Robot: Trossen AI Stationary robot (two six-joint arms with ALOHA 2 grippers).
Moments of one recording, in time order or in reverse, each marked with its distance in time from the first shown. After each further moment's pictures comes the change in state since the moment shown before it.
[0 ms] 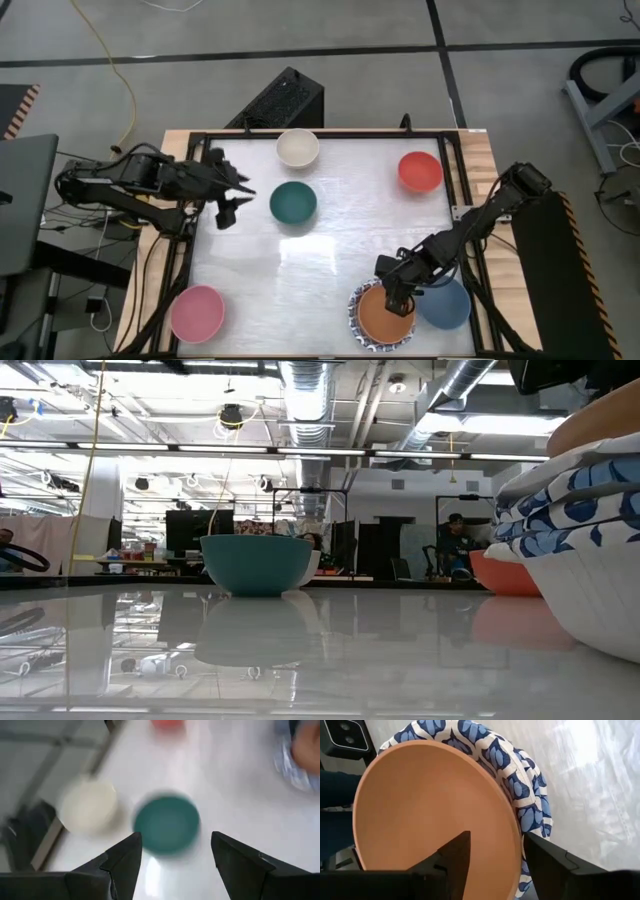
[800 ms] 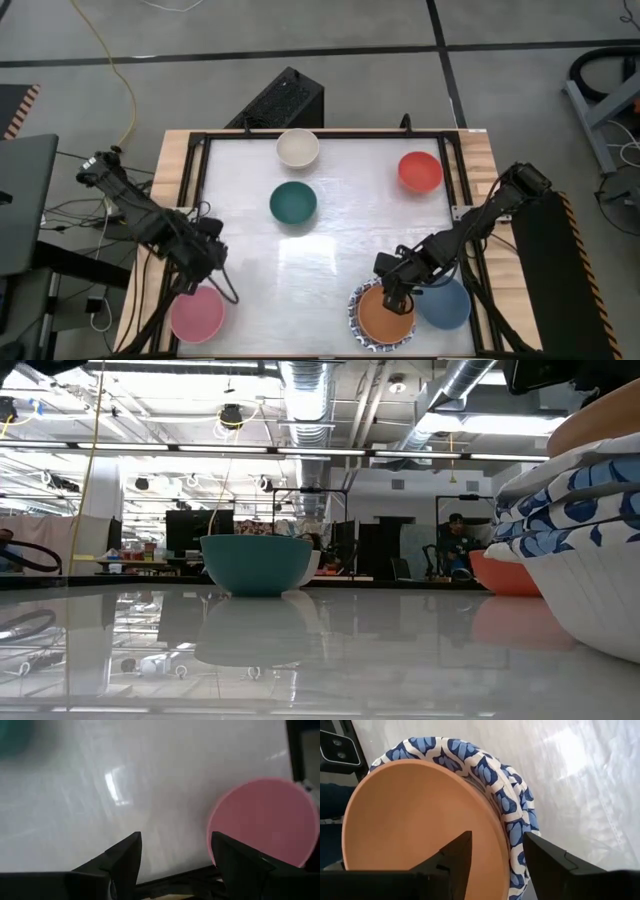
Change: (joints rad) left arm -0.549 0.144 -0.156 -0.228 0.314 -0.237; right arm -0.002 0.001 0.000 0.001 0.072 0.003
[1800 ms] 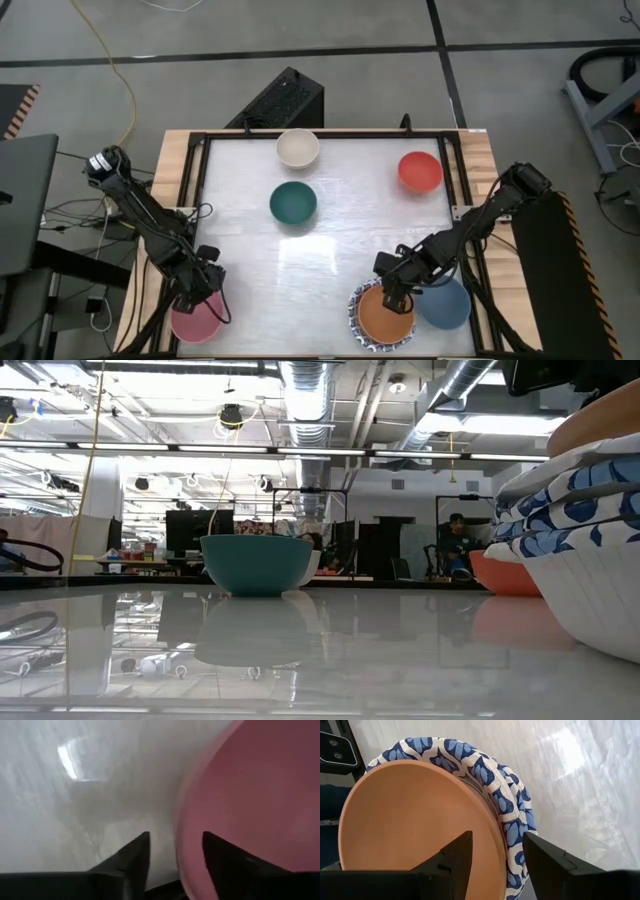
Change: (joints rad) left arm -0.186 0.001 -0.507 0.511 0.188 -0.253; right arm -0.002 0.001 0.000 -0.007 0.002 0.001
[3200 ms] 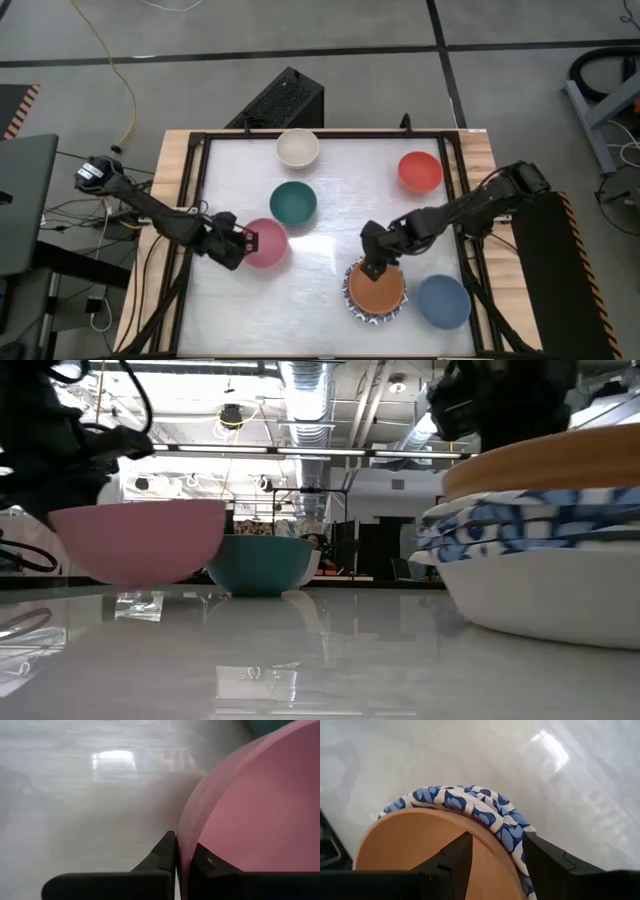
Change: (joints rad) left arm 0.404 0.000 -0.042 0.075 -0.519 -1.275; right arm -0.271 0.000 0.000 0.004 -0.004 0.024
